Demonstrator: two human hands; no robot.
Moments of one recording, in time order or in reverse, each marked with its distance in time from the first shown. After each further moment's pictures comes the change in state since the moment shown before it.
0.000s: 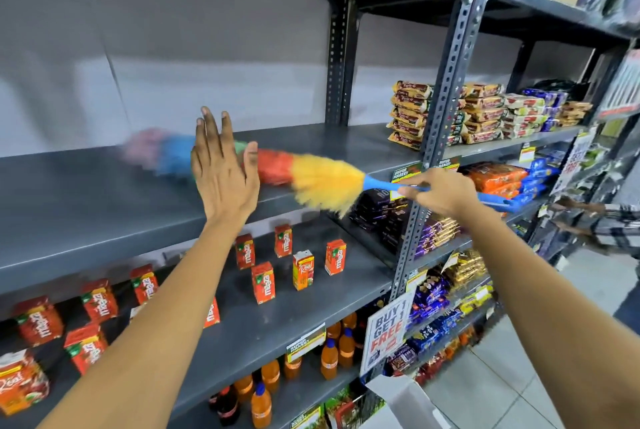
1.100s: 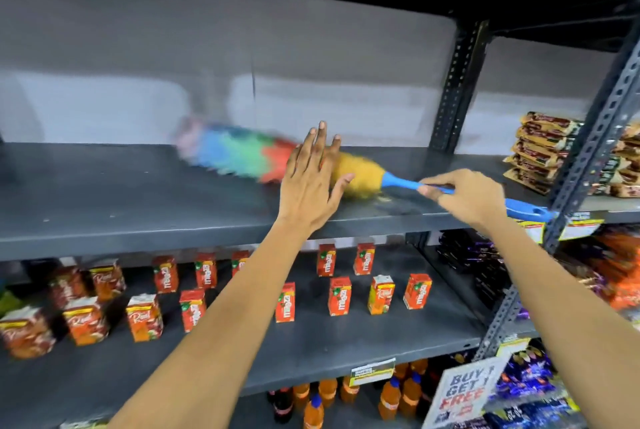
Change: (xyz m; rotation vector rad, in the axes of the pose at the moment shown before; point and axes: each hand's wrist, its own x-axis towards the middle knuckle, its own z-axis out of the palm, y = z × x) left_hand 0.008 -0.034 -0.035 0.357 -0.142 0.236; right_hand 0.052 -0.117 0.013 0.136 0.127 -0.245
